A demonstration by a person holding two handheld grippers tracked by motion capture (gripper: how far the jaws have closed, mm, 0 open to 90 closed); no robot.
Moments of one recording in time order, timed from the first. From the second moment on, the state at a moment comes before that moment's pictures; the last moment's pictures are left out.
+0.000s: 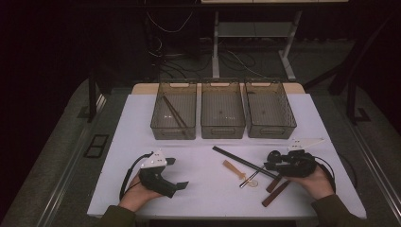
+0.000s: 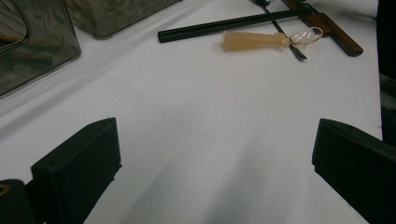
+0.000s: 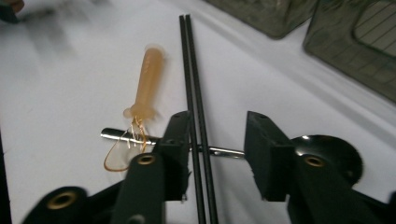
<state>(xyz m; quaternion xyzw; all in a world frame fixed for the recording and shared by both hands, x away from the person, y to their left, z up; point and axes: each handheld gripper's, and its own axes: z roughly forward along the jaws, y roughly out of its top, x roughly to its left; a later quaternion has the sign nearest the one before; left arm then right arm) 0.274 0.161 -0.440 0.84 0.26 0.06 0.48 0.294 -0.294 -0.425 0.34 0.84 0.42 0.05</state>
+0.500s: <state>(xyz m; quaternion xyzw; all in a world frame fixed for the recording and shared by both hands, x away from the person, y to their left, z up) 0.274 0.160 -0.441 0.84 0.26 0.06 0.48 0.298 -0.286 -0.434 0.33 0.87 0.38 0.05</state>
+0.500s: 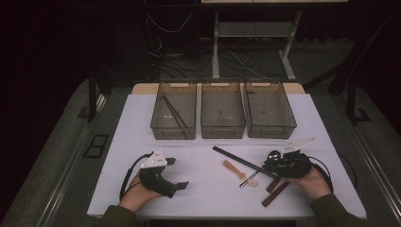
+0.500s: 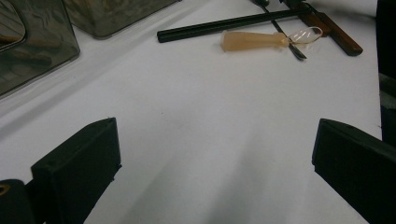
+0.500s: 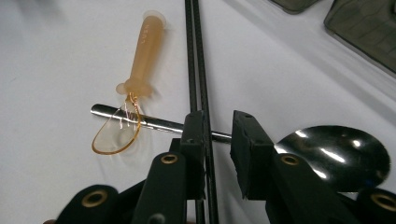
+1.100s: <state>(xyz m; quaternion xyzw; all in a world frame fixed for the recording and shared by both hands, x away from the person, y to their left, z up) 0.274 0.160 -0.441 0.84 0.26 0.06 0.47 0.300 -0.283 -0.438 0.32 0.88 0.36 0.04</state>
